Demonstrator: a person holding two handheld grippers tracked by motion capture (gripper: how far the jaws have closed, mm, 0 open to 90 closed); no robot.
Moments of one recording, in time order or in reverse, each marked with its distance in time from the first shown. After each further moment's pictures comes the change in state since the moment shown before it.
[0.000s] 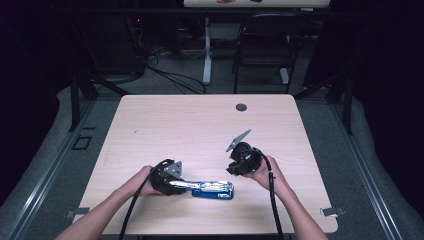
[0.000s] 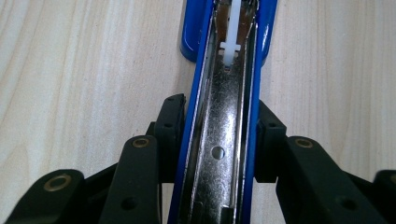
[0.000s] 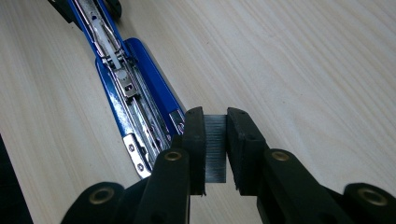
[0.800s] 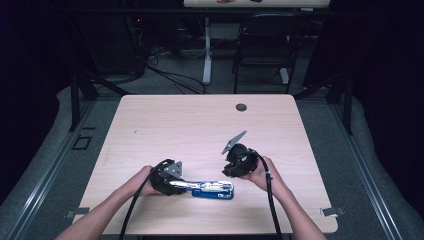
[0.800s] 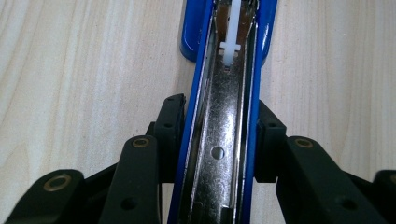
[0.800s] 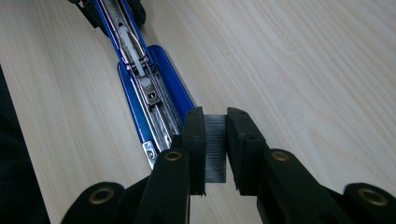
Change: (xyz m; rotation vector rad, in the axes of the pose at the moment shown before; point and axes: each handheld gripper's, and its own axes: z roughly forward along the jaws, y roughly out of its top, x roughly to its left) left arm 0.000 0.000 0.000 0.002 -0.002 -0.002; right arm 0.011 0.007 0.000 -0.008 0.029 -0.046
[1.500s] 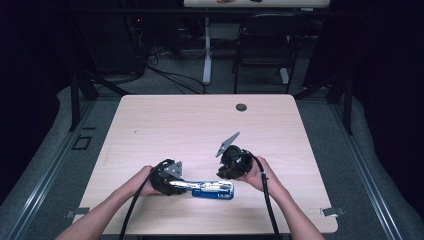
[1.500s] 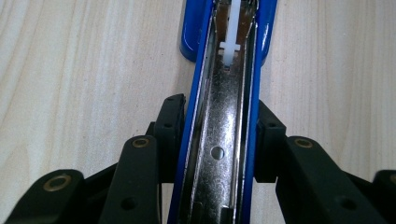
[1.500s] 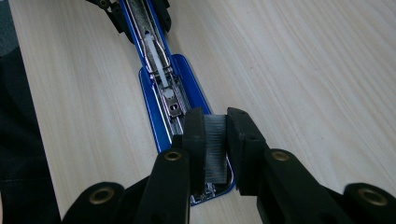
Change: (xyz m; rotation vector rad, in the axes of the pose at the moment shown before) left arm 0.000 0.000 0.000 0.000 0.000 0.001; right arm 0.011 0.011 0.006 -0.001 0.041 -0.067
